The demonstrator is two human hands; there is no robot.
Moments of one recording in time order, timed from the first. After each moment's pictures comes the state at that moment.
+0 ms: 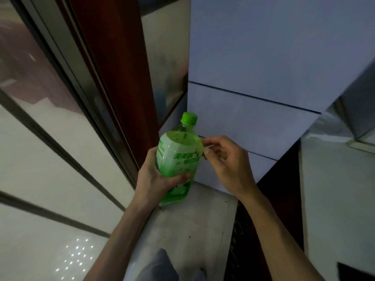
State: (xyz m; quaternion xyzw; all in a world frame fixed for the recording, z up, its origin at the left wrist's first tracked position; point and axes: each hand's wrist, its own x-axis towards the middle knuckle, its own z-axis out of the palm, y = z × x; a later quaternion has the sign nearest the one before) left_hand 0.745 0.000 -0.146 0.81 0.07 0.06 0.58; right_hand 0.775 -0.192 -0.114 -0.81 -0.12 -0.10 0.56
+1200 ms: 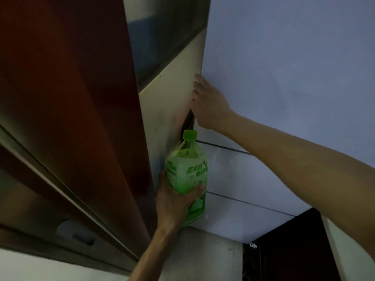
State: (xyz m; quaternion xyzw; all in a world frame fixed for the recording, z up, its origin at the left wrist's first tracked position) left_hand 1.011 0.008 -0.154 0.75 0.16 0.05 0.64; right_hand 1.195 -0.104 -0.025 -0.87 -0.23 -0.11 -0.42
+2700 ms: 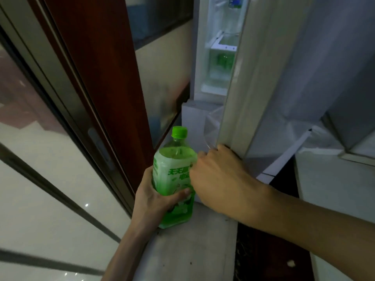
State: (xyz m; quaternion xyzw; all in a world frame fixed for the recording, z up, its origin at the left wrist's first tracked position) left_hand 0.767 0.003 -0.124 0.76 0.05 0.03 0.65; right_hand 0.781 -0.145 0.000 -0.93 -0.33 0.00 -0.19
